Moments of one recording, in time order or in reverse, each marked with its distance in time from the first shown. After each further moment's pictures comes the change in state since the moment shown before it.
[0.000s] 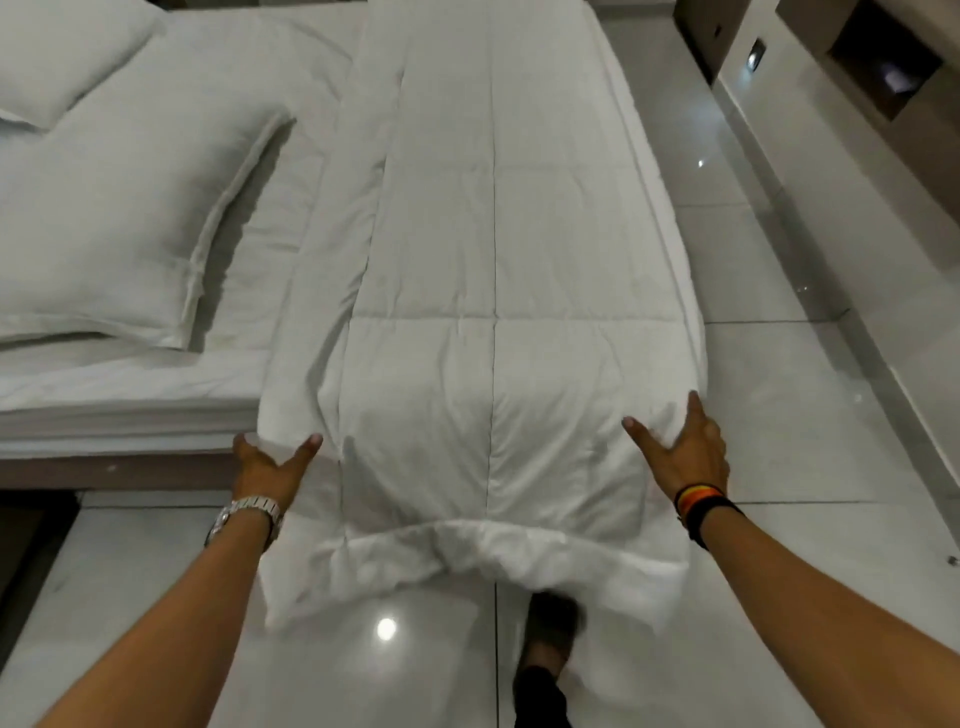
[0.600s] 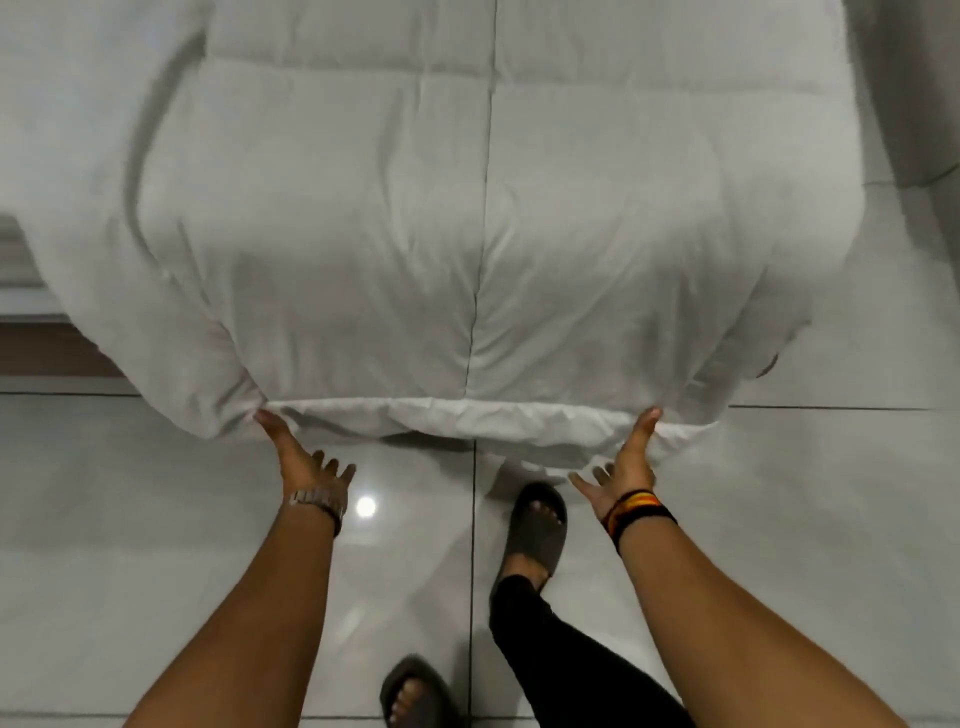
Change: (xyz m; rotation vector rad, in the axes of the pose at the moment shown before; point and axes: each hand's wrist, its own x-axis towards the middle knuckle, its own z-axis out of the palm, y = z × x) left_hand 0.047 -0.181 0.221 -0.979 -0.029 -0.557; right_hand -0.008 0.133 0.222 1.047 -0.075 0.921
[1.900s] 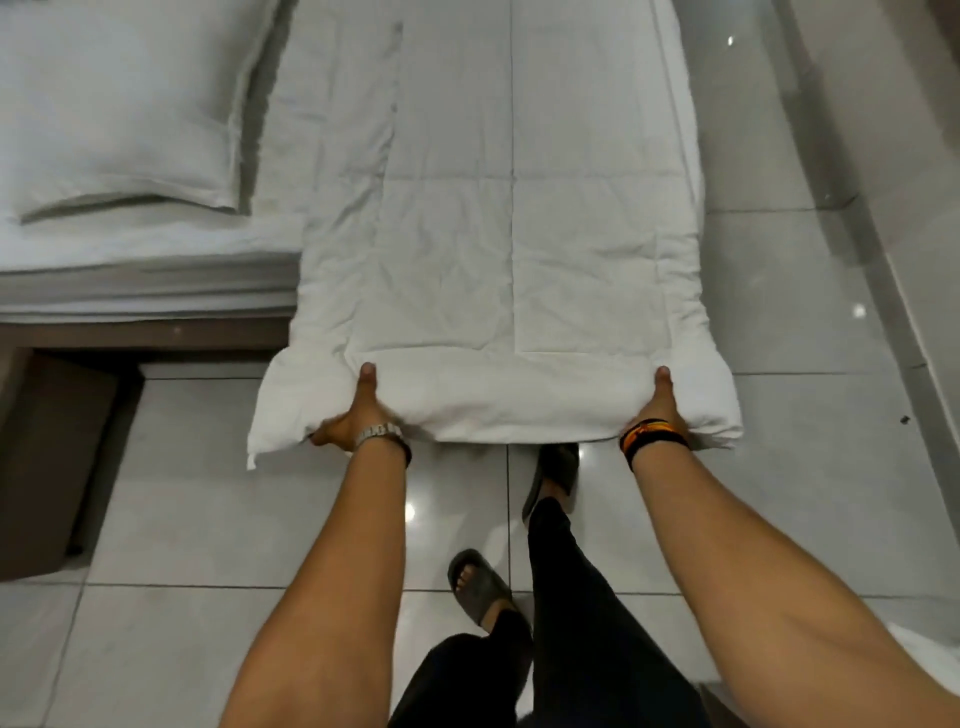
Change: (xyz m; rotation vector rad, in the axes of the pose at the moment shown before) left_hand -0.339 0.100 -0.084 -0.052 0.237 0.297; right_hand -0.306 -0.037 -0.105 0.227 0.158 -0.127
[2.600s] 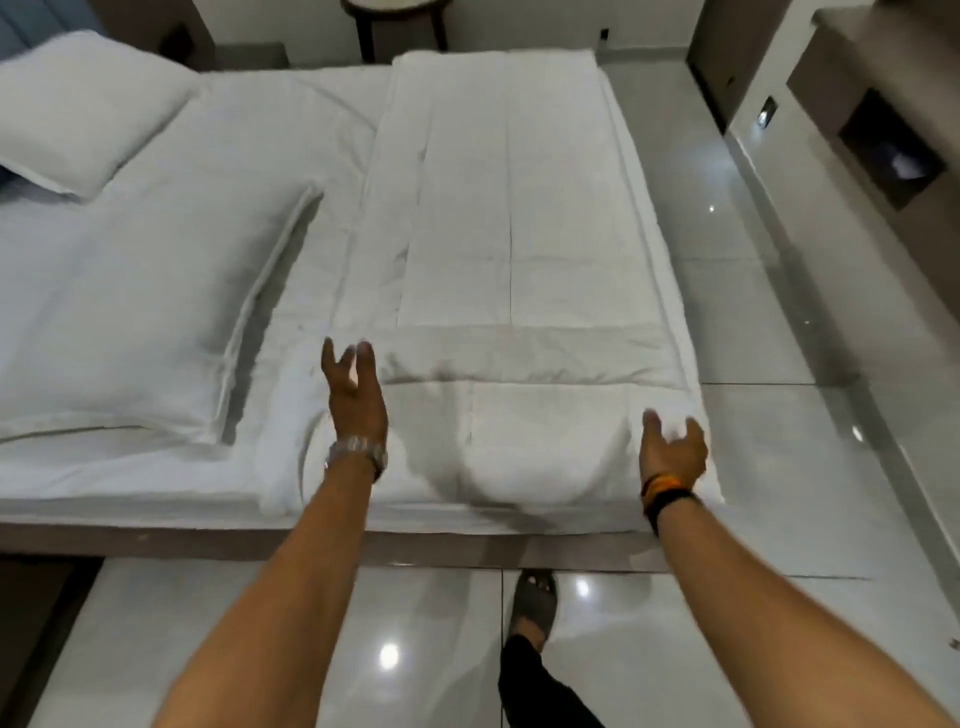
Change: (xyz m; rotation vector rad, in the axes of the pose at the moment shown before) left_hand 0.033 0.184 0.347 0.326 -0.504 0.592; right_hand 0.020 -0.185 0.297 -0.584 -0.155 -0.591
